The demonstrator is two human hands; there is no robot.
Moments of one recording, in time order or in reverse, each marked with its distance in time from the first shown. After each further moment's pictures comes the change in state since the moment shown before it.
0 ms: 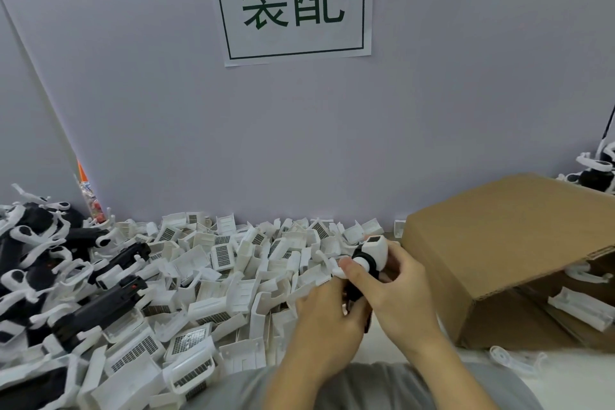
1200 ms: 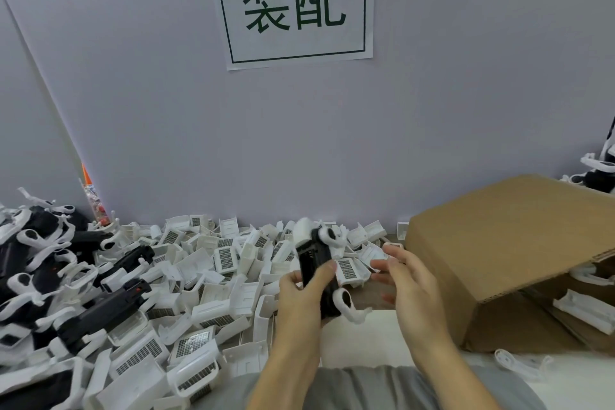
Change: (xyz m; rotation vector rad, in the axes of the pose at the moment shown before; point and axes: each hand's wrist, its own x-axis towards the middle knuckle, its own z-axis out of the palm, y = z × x) left_hand 0.013 -0.009 -0.014 -0.829 0.313 -0.458; right_hand 0.001 0.004 -0.007 -0.006 0.209 0.306
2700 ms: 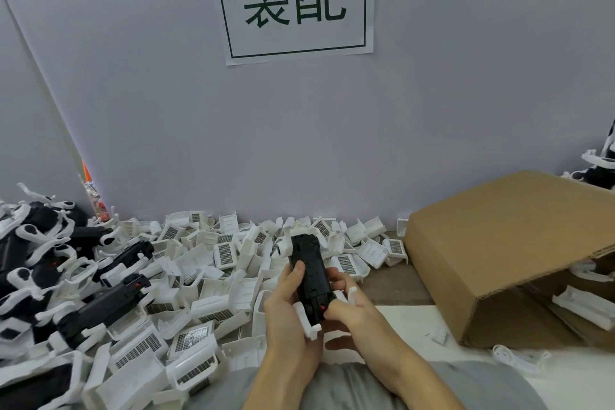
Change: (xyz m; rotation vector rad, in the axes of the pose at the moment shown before) left_hand -0.004 -0.007 -0.009 -0.466 -0.148 -0.019; right_hand -0.023 0.019 0.025 -0.089 -0.662 0.177
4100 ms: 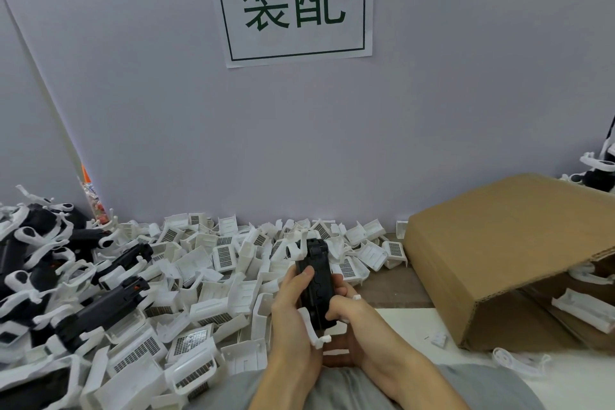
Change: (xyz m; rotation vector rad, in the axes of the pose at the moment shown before) left_hand -0.002 -0.004 0.006 0.014 -0.017 0.006; right_hand 0.004 -0.002 0.000 0.360 -0.128 0.075
